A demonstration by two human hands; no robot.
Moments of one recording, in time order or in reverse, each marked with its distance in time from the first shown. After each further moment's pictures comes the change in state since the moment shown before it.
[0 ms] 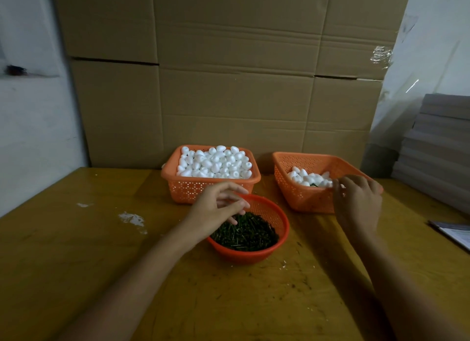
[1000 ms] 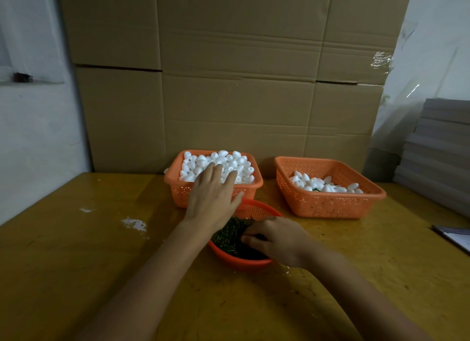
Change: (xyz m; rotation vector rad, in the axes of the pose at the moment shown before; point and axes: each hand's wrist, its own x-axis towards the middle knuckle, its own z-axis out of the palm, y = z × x) left_hand 0.035 -0.001 -0.001 1.355 0.185 0.080; right_hand -0.060 -0.129 -0.024 0.106 -0.896 -0.651
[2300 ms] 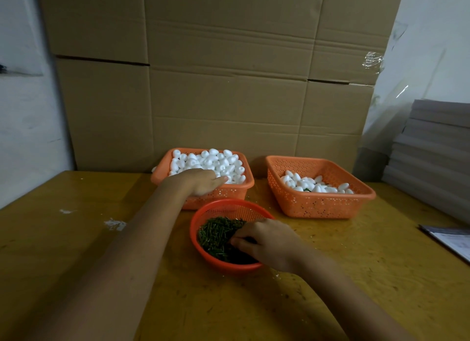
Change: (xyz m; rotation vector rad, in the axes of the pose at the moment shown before) left_hand 0.078 -0.041 0.012 -0.377 -0.617 -0.146; right_hand 0.000 0.003 0.003 0.016 0.022 0.004
